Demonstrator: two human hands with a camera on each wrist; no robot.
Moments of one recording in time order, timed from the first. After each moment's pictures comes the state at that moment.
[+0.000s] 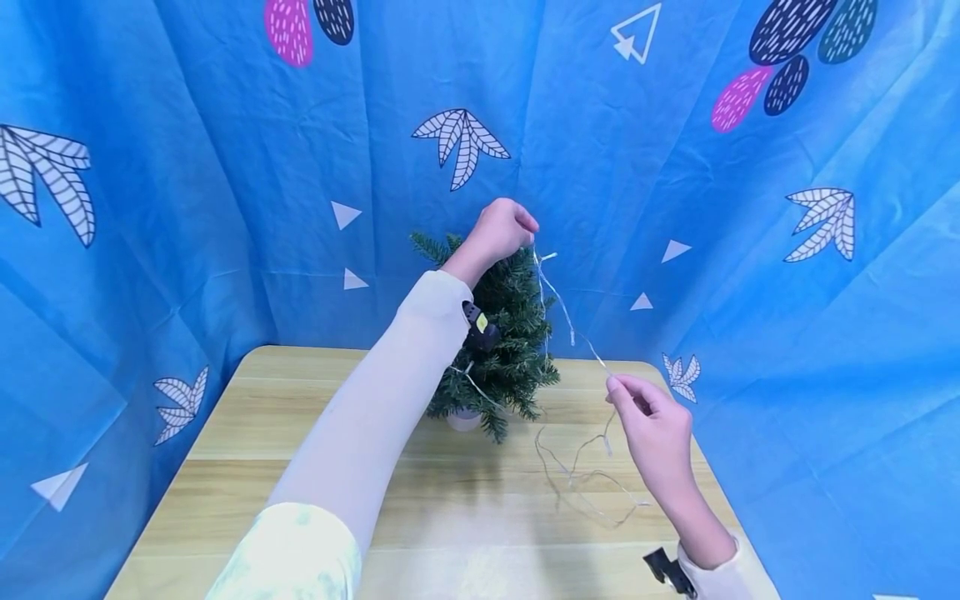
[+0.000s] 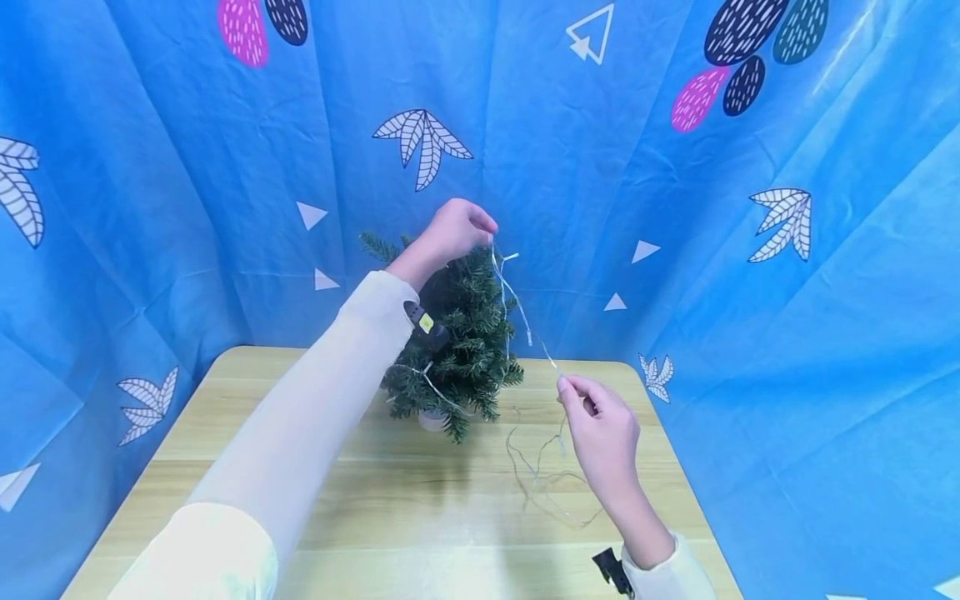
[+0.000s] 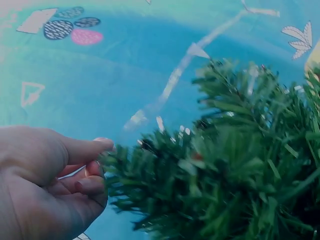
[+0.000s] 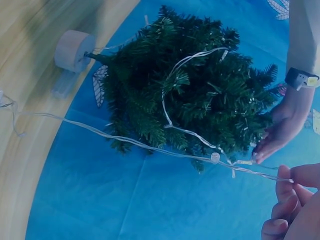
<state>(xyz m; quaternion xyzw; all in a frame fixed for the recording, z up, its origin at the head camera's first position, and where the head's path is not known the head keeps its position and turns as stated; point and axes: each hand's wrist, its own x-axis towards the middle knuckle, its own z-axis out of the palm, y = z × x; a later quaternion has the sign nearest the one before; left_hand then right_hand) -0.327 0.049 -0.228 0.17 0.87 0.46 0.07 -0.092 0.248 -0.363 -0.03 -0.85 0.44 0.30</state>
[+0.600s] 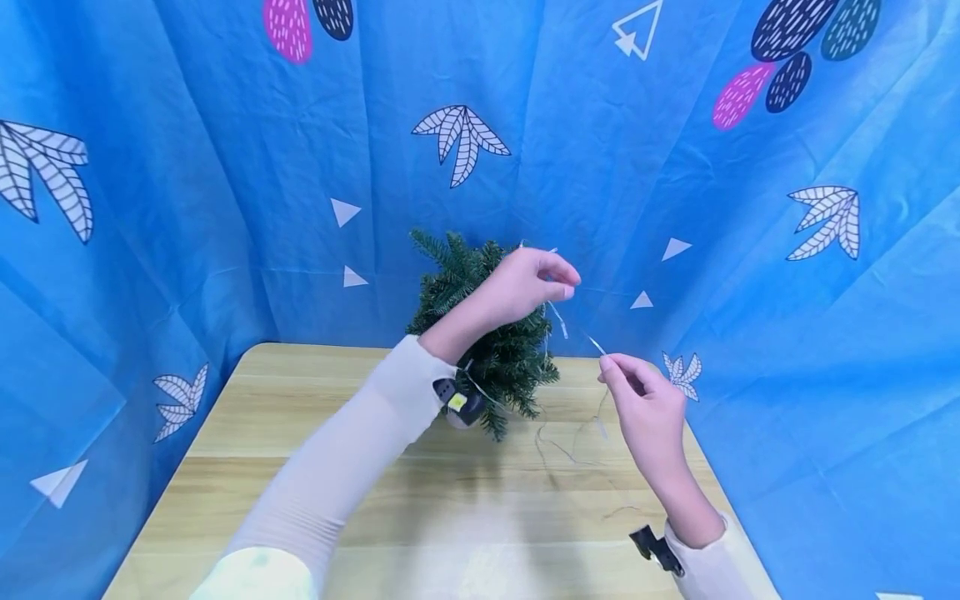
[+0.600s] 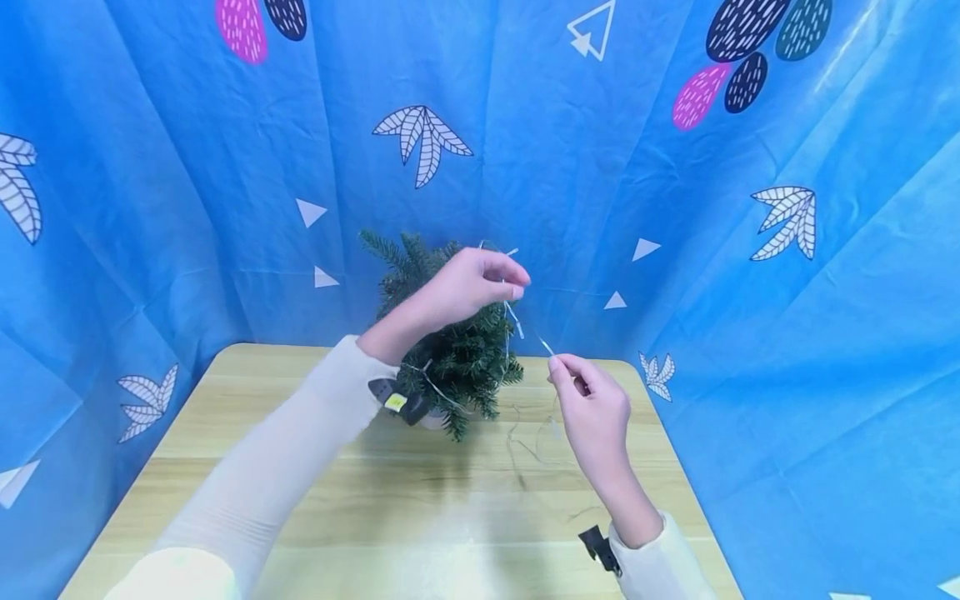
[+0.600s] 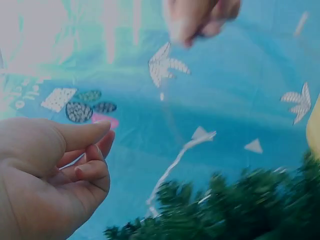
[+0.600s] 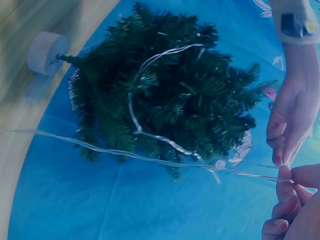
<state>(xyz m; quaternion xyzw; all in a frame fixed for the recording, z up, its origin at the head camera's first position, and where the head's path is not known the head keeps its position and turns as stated) -0.244 0.052 -0.255 0.32 0.80 0.50 0.07 -0.107 0.238 -0.352 0.03 -0.83 0.45 0.34</state>
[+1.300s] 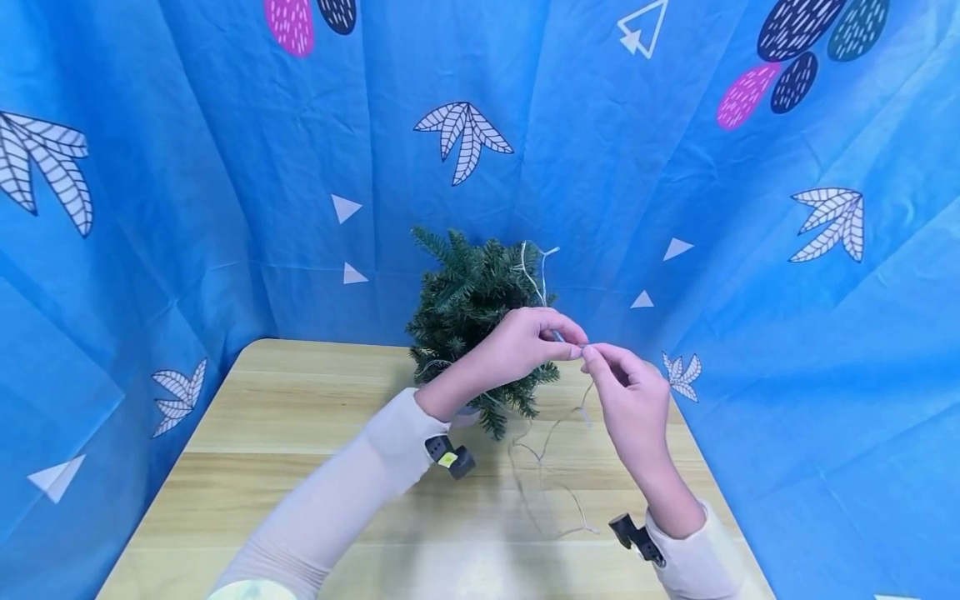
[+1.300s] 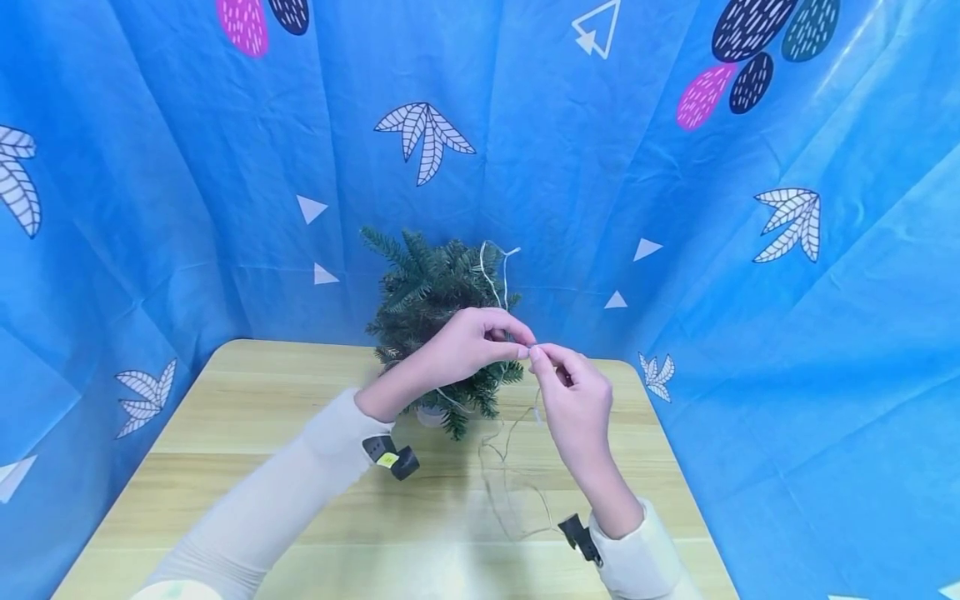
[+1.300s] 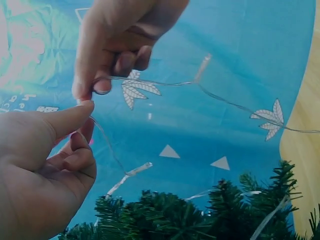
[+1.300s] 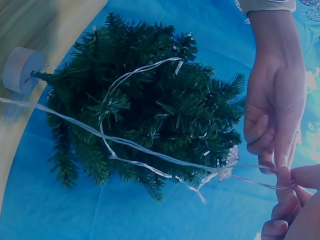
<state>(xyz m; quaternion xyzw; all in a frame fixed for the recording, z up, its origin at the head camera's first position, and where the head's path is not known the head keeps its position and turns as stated) -0.206 0.050 -0.311 0.38 0.76 0.51 0.06 -0.116 0.217 -0.343 0.05 -0.81 0.48 0.33</state>
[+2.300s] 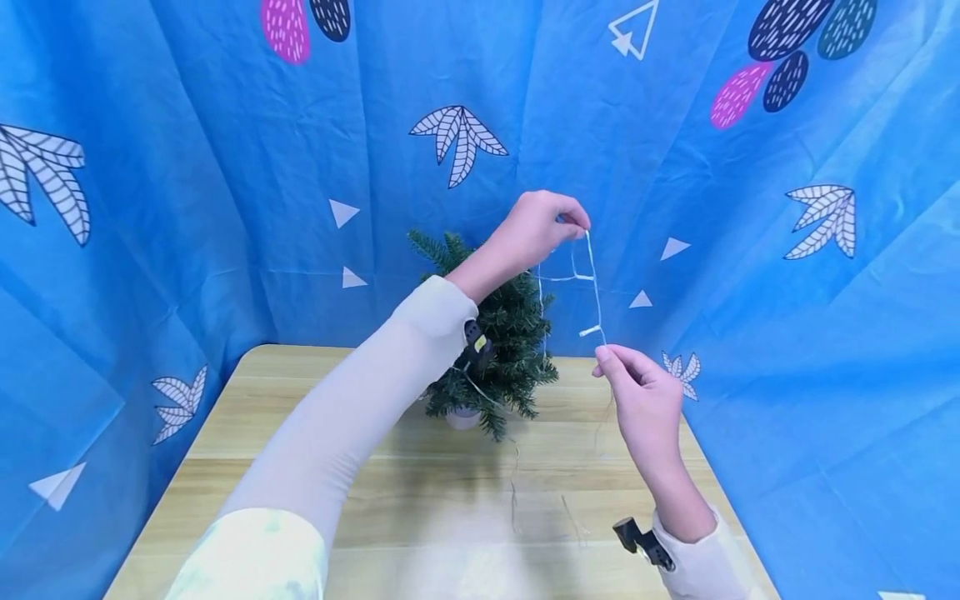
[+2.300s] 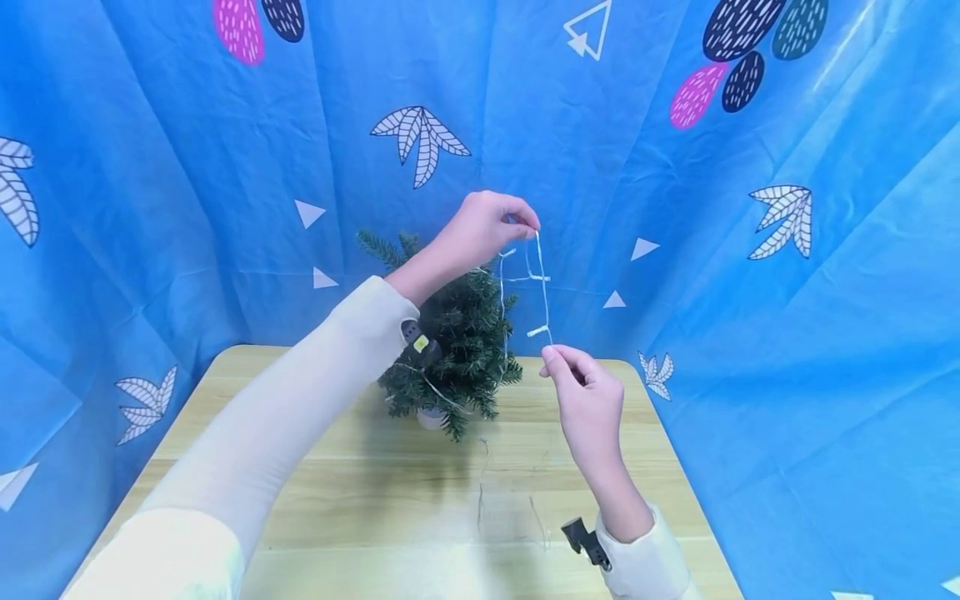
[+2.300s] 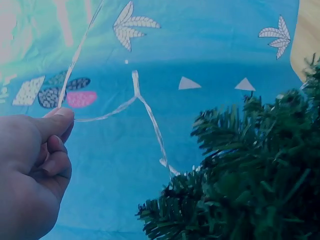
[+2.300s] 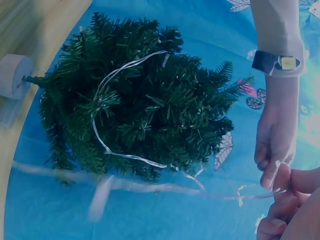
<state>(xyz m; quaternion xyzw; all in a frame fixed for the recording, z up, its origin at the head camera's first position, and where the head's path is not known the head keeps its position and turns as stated) -0.290 0.074 -0.213 0.35 0.84 0.41 -0.05 -0.105 0.227 -0.333 -0.04 -0.80 0.52 0.29</state>
